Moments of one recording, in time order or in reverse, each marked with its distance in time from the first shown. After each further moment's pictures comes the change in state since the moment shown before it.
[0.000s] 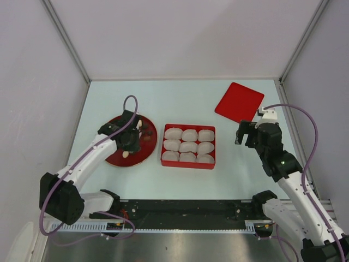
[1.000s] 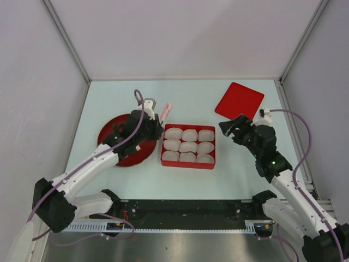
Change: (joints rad) left arm -0.226 -0.077 -0.064 0.580 0.053 -0.019; right arm 0.068 0.053 -0.159 0.443 -0.265 0.578
